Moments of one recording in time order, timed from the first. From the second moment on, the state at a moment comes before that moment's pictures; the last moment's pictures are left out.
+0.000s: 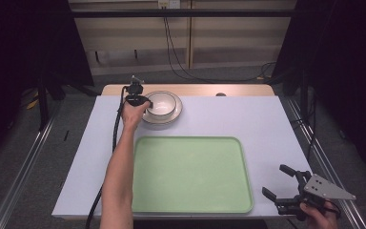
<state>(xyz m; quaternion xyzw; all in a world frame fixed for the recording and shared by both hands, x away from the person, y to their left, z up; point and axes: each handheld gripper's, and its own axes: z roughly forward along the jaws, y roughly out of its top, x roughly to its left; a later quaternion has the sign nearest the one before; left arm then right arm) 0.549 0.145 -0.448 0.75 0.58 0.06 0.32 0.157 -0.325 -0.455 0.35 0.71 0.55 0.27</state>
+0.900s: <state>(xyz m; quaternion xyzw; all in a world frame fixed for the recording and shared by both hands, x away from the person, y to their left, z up) 0.545 0.147 -0.436 0.73 0.59 0.05 0.34 0.157 -0.326 -0.455 0.36 0.70 0.55 0.27</state>
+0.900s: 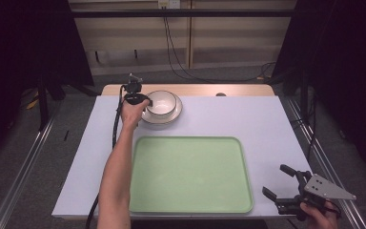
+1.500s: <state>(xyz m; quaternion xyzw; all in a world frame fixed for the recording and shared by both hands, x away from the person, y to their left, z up) 0.533 0.149 -0.409 0.73 0.58 0.06 0.35 0.157 -0.324 -0.455 0.35 0.71 0.55 0.27</state>
